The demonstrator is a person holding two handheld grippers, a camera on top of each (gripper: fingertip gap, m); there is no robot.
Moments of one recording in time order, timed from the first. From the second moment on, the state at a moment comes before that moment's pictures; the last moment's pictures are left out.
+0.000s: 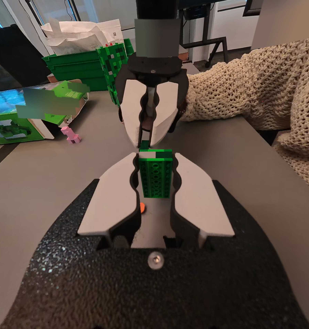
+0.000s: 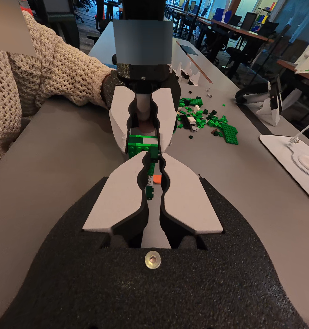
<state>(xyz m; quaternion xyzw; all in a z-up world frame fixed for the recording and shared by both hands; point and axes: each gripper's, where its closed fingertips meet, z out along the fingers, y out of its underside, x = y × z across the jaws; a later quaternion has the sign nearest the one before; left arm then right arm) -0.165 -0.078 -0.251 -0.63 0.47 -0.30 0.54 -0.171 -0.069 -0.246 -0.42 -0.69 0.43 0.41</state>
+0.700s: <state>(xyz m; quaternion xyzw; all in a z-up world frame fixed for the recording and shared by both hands) -0.159 -0.069 -0.252 -0.64 0.45 -0.29 0.56 -0.176 -0.065 -0.228 -0.44 -0.63 0.48 0.42</state>
